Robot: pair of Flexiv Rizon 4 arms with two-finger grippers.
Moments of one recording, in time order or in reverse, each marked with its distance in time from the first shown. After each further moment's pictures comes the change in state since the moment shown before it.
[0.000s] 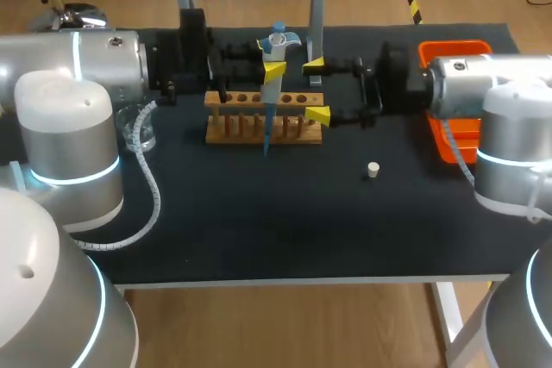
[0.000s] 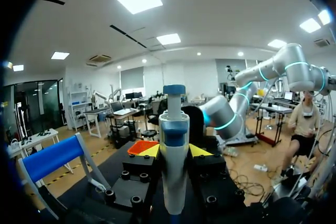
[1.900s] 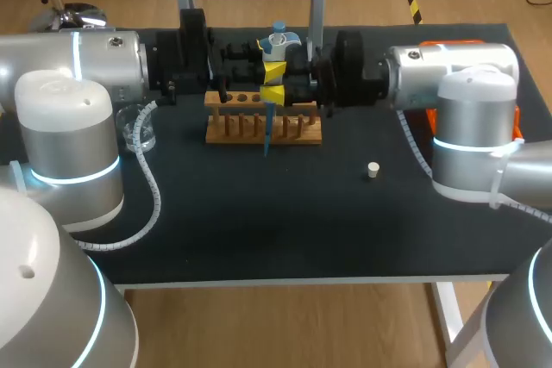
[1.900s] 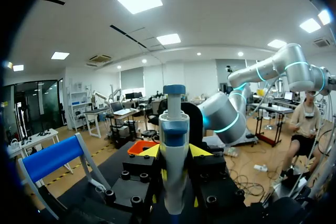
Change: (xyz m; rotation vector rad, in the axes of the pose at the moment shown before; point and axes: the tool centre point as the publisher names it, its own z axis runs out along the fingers) left arm 0.000 0.000 0.000 0.001 0.000 0.000; right arm 0.000 0.017 0.067 -0.030 0.042 0.042
